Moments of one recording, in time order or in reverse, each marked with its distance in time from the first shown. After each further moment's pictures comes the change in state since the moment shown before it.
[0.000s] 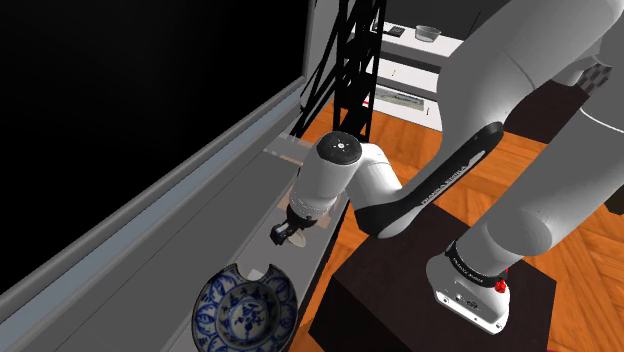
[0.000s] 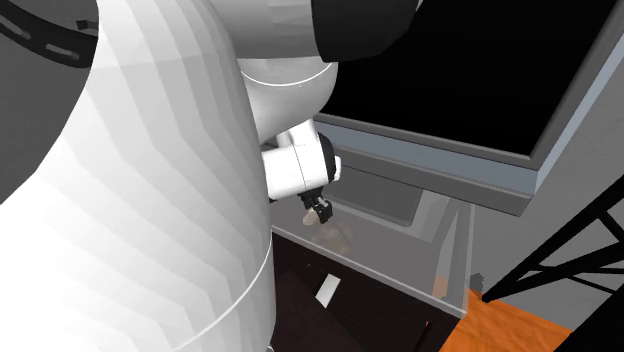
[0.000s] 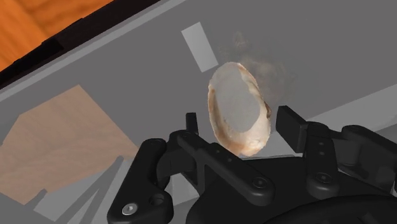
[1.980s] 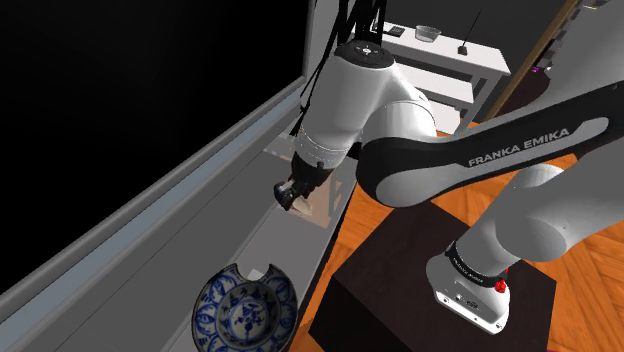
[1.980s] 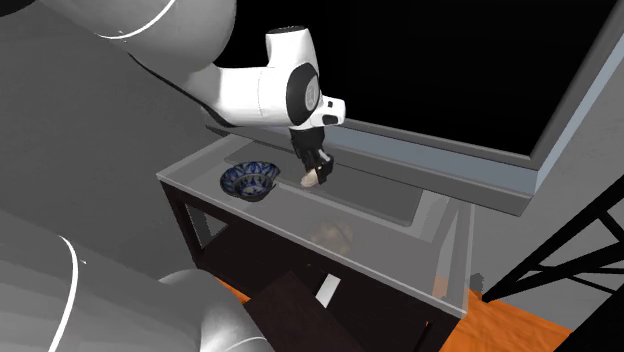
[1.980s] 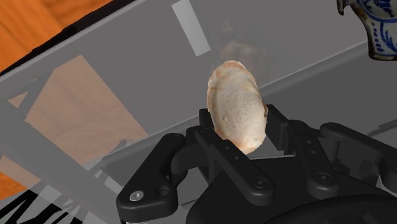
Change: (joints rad) arm 0.179 -0.408 -0.126 0.080 0.628 -0.370 -0.500
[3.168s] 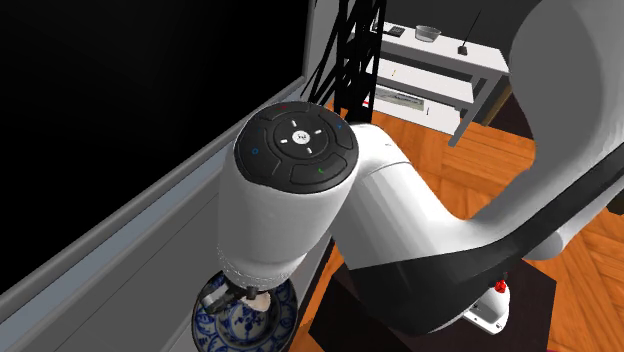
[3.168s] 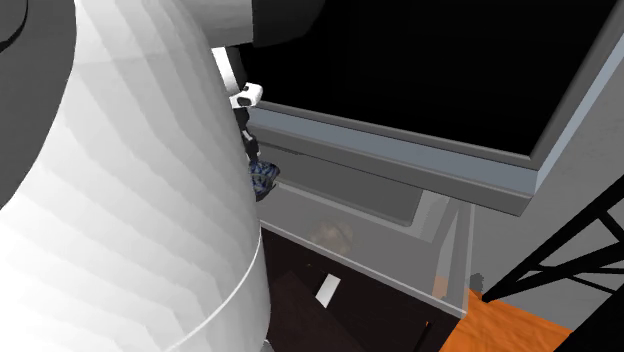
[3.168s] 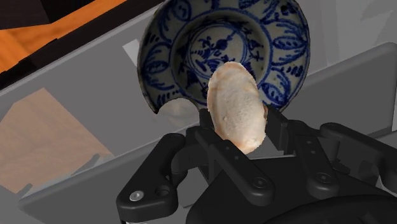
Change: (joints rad) arm -0.044 0.380 0.434 0.357 -0.414 -0.148 0.659
